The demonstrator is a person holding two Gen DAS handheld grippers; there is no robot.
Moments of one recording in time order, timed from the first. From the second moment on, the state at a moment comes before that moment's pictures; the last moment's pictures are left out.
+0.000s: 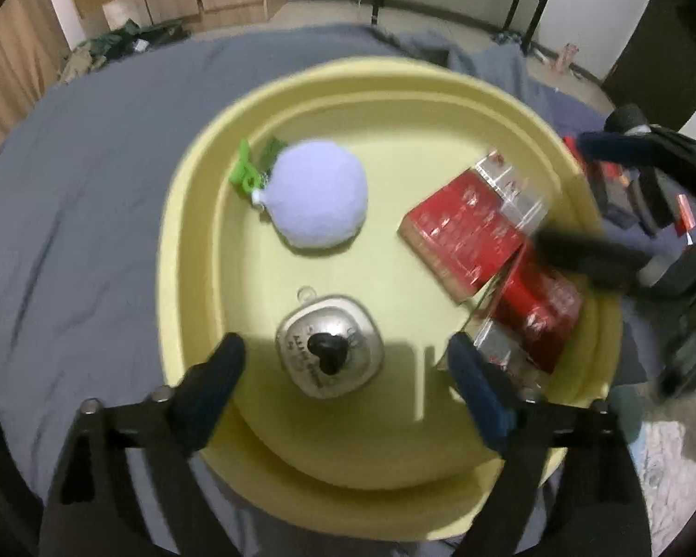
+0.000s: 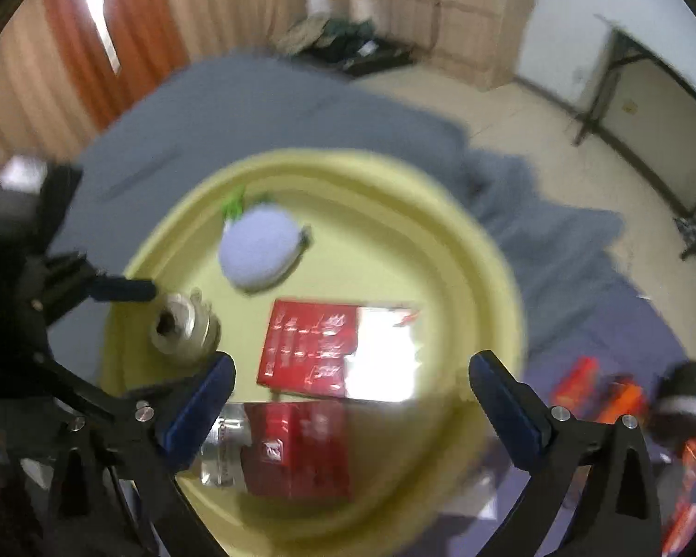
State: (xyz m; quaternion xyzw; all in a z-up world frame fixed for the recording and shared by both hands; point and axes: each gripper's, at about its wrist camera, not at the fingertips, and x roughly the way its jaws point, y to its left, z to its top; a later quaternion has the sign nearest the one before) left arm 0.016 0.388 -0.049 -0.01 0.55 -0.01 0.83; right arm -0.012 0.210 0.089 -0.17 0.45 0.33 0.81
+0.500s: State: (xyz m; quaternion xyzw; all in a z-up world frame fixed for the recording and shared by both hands) left arm 0.081 0.201 0.008 0.02 0.51 -0.13 0.85; right arm -0.003 -0.173 0.101 -0.01 0.49 0.04 0.87
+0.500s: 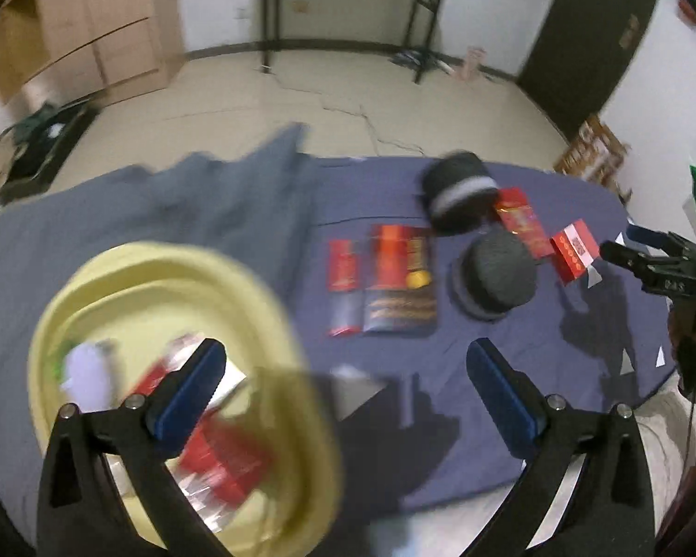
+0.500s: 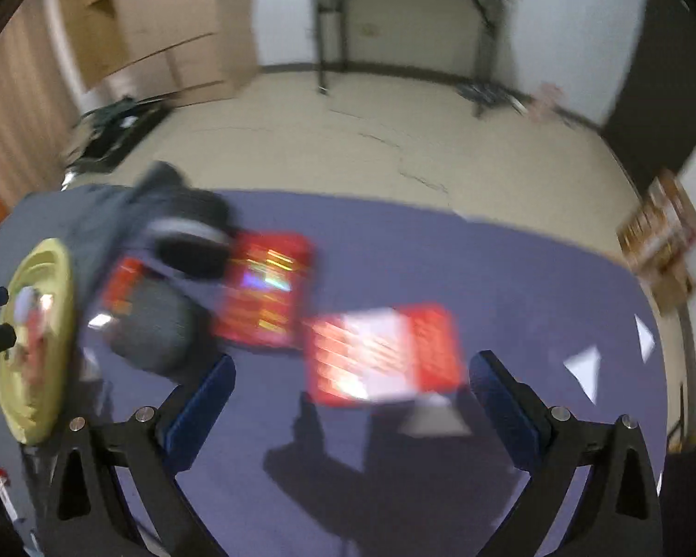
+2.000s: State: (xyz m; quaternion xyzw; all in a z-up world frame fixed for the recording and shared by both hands) left arm 0.082 0.371 0.053 0.01 0.51 0.03 0.86; right arm -0.061 0.049 0.139 -0.13 0.41 0.31 0.85
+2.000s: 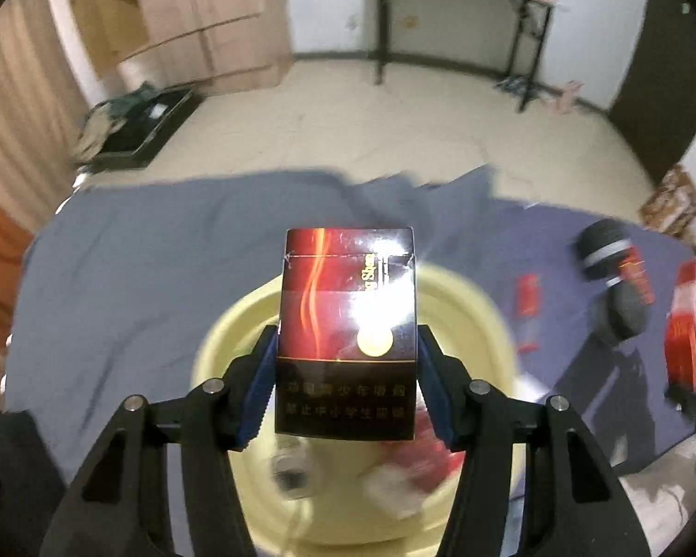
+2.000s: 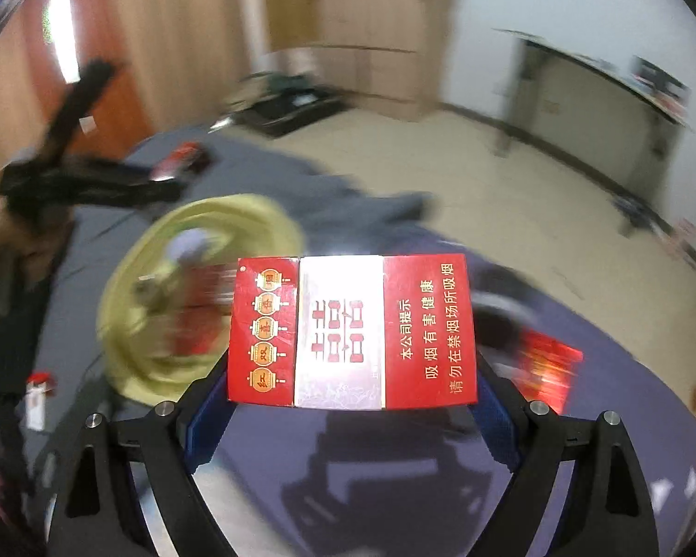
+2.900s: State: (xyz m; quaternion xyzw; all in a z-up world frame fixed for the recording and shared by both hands) left arm 0.099 0.406 0.015 -0.06 0.49 0.02 0.87; right arm -0.072 0.190 0.067 -0.16 0.42 0.36 0.82
